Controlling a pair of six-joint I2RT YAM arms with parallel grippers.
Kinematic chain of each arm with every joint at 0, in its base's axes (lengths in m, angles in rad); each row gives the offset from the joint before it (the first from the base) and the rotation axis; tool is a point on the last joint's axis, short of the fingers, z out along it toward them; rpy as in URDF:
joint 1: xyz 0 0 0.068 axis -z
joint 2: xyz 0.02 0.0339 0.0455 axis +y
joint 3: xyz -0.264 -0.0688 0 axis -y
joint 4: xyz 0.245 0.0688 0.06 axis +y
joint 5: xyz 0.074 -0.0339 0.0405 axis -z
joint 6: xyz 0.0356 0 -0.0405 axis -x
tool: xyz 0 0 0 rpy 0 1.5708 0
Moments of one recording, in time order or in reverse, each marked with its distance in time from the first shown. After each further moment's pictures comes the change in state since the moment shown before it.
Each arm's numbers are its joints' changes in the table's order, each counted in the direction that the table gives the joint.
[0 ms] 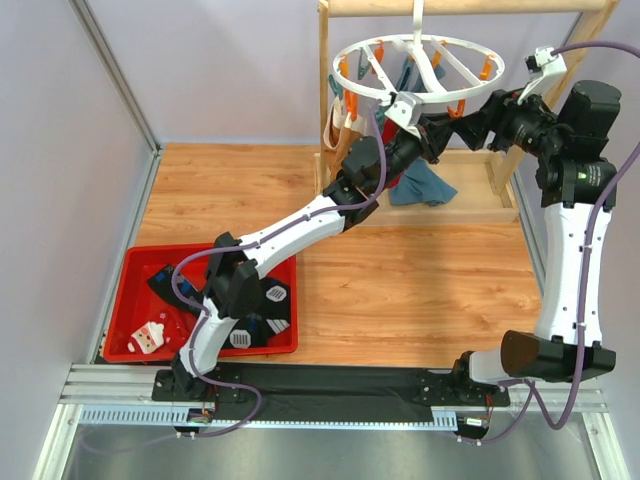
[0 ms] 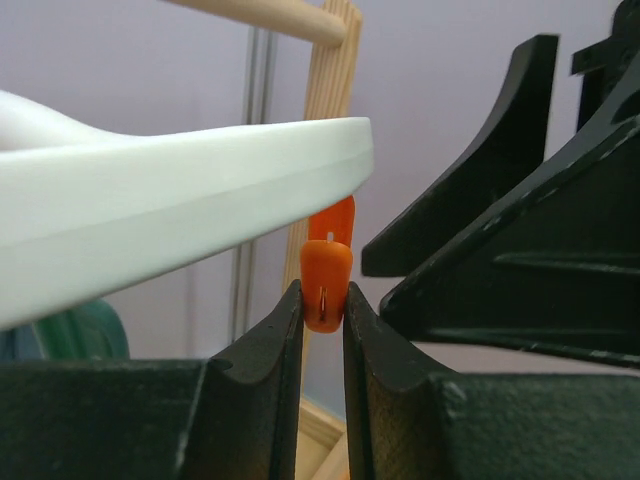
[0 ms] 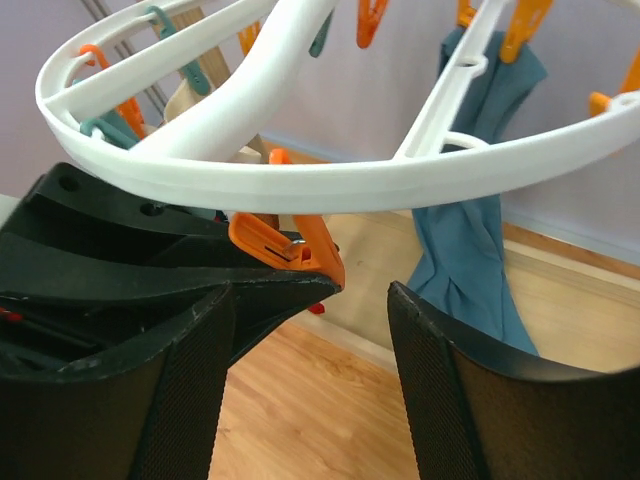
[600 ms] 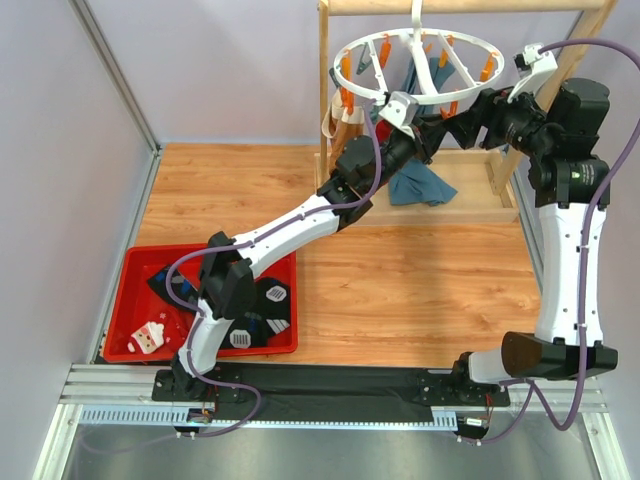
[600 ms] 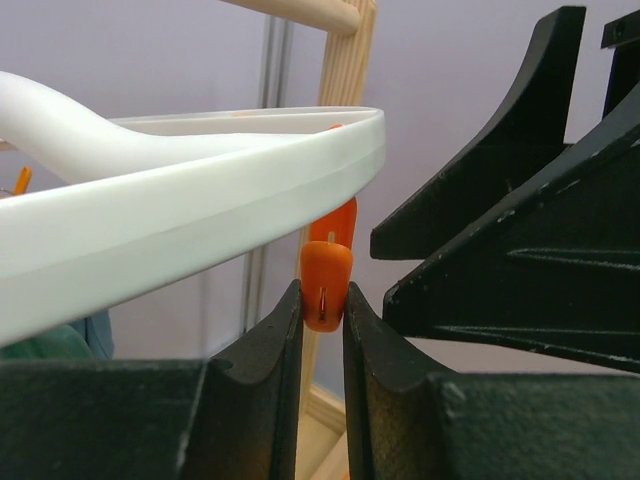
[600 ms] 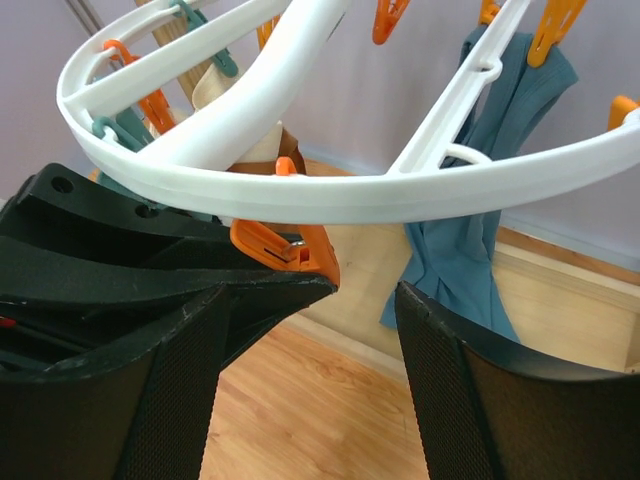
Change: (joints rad) left arm -0.010 -0.053 -0.062 0.006 -0.001 0.001; right arm -0.087 0.015 0.037 0.040 0.105 0.040
